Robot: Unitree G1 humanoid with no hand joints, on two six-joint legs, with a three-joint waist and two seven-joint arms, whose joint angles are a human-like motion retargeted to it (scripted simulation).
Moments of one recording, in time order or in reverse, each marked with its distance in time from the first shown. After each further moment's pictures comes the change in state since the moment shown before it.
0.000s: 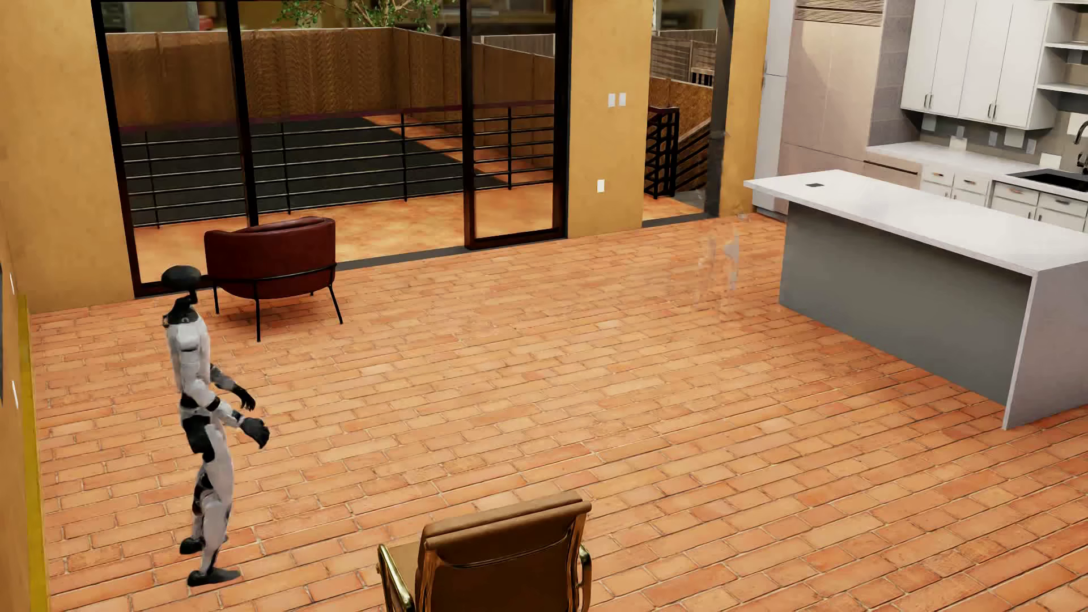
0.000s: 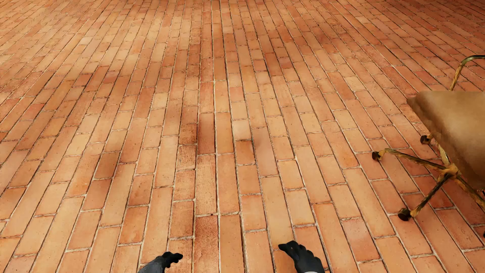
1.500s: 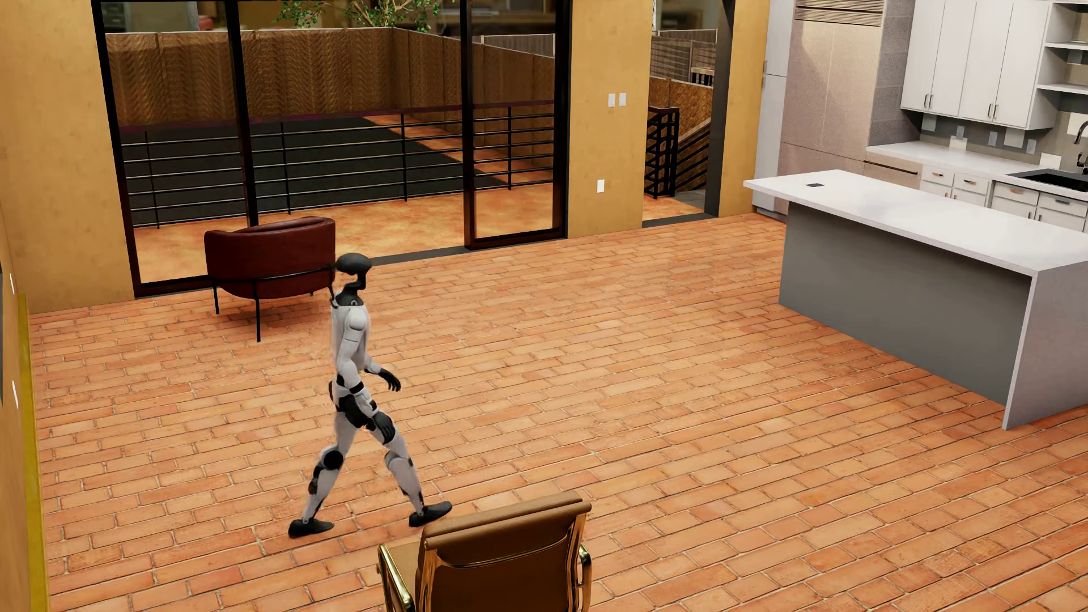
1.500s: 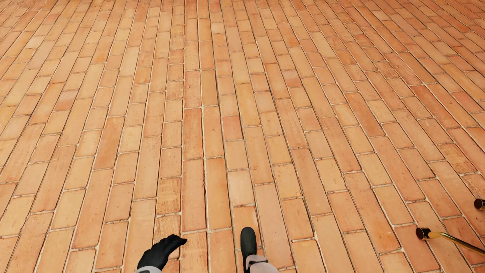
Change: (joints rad) body 0.288 -0.469 -0.055 -0.298 -0.019 -0.101 -0.104 0.094 0.077 -0.113 -0.123 0.006 0.231 -0.090 0.218 0.014 -0.135 0.136 0.061 -0.052 0.001 -0.075 -0.083 -0.035 0.058 -0.071 0.080 0.143 0.008
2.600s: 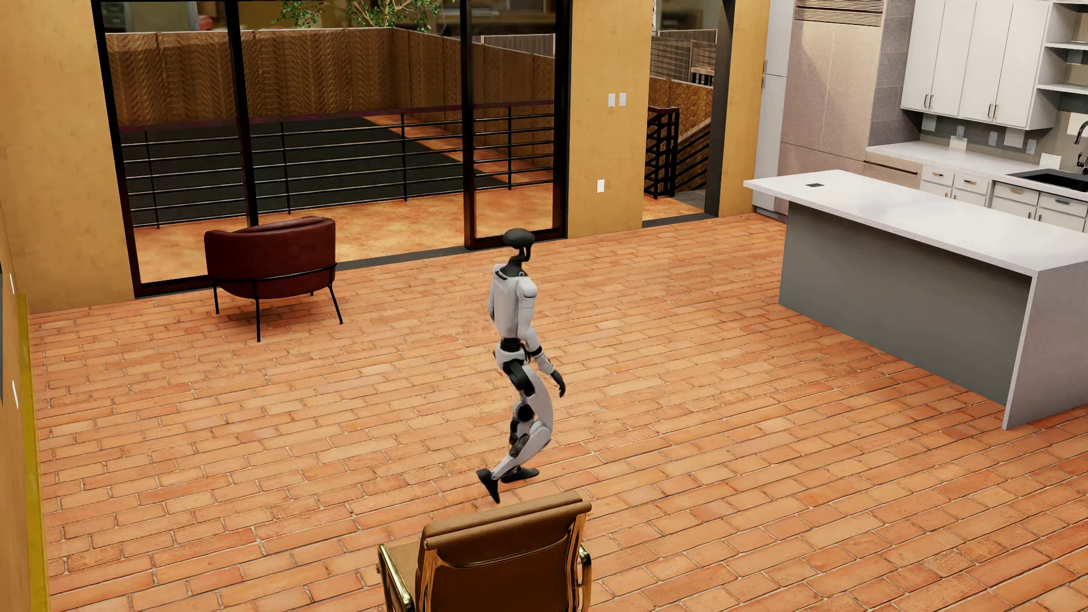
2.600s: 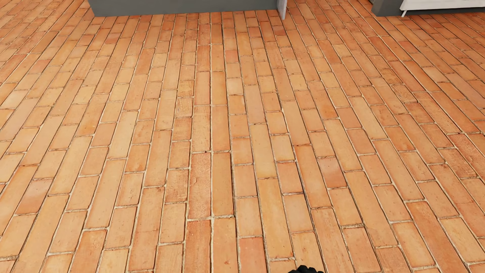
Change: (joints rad) body -0.477 0.218 0.120 0.078 -0.022 0.000 0.099 0.042 0.009 0.222 1.078 0.119 -0.186 0.089 0.114 -0.054 -0.020 0.015 0.085 0.162 0.196 0.076 0.098 0.002 -0.072 0.055 -0.035 -0.052 0.099
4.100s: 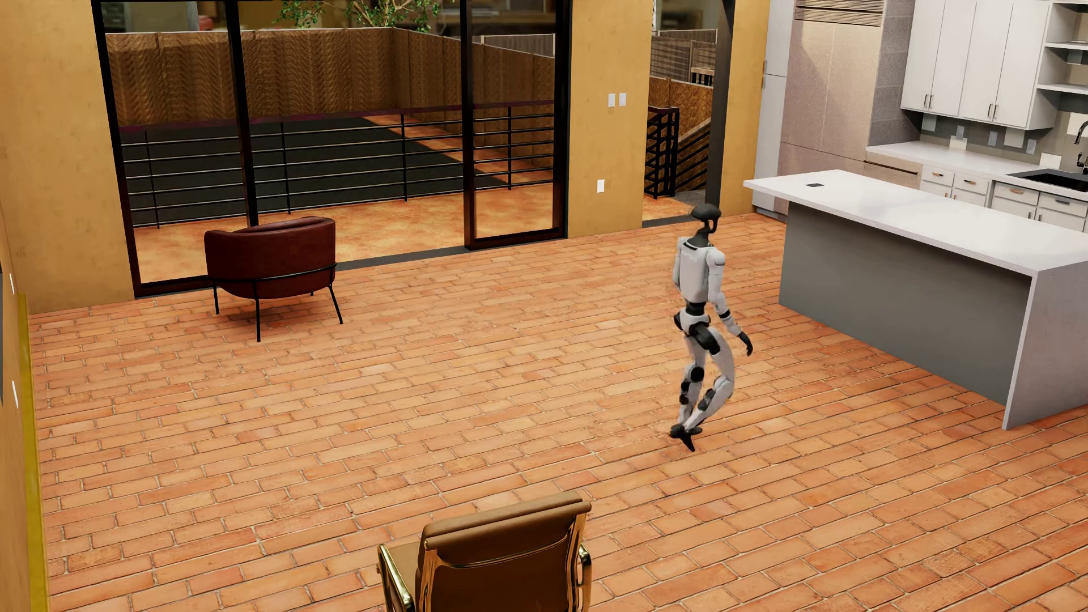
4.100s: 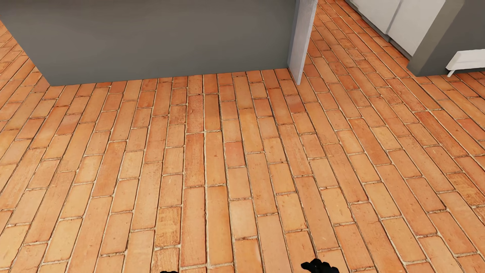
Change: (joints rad) body 0.099 -0.073 -0.008 -0.017 0.005 -0.004 0.013 0.013 -0.011 -0.028 -0.026 -0.057 -0.007 -0.028 -0.098 0.002 -0.012 0.005 0.009 -0.033 -0.109 0.038 0.013 0.057 0.031 0.004 -0.008 -0.092 -0.049
